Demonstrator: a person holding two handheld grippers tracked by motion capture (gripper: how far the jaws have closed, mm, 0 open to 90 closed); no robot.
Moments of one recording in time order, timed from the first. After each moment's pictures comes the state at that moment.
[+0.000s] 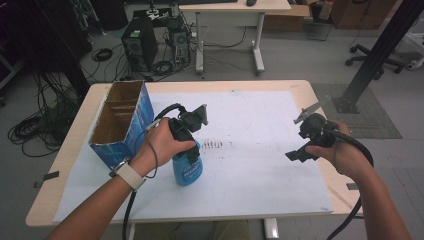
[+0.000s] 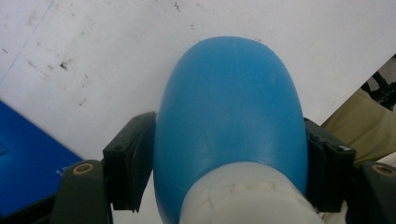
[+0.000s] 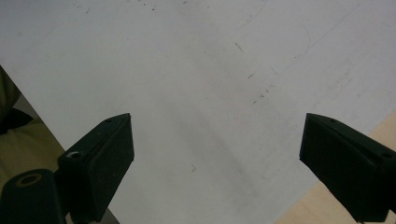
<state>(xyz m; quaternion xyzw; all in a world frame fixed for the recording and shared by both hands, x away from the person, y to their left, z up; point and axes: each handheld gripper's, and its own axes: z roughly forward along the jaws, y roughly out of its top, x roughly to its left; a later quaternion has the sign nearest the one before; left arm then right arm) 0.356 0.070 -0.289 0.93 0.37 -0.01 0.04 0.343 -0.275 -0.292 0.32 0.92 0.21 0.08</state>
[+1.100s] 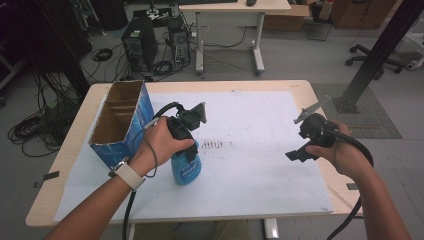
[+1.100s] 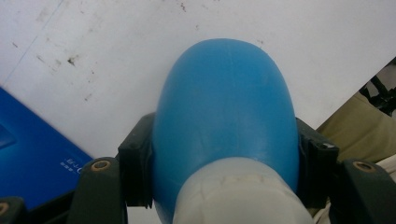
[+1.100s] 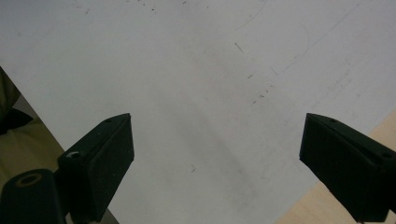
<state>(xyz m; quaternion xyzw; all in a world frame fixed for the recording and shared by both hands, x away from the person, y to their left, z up) 0.355 0.073 -0.280 0.92 0.38 0.00 0.04 0.343 -0.274 -0.292 0.32 0.92 0.21 0.08</state>
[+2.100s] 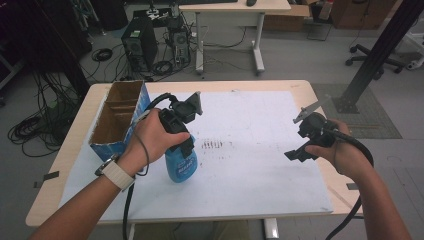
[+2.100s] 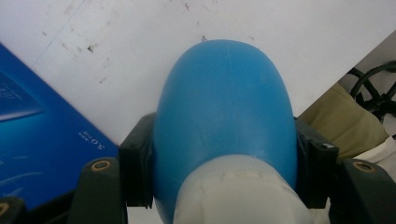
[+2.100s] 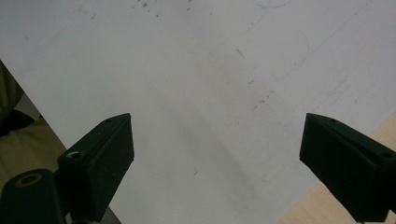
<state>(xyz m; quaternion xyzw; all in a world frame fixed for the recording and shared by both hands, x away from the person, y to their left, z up) 0.339 0.078 -0.237 0.91 0.40 0.01 0.05 0.340 -0.270 -0.286 0.31 0.92 0.21 0.09</state>
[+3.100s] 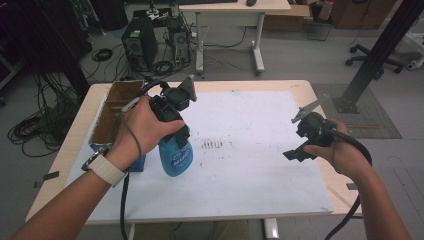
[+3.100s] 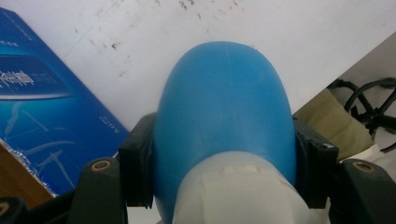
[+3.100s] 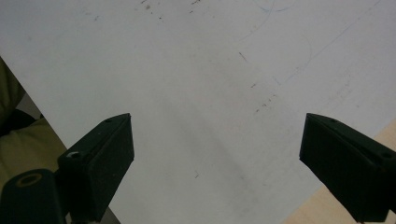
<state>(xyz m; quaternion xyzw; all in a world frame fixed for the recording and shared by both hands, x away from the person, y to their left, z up) 0.336 0.088 -0.194 0.90 0.43 0.02 0.06 0.341 -0.267 -0.286 0.31 0.92 0.21 0.08</state>
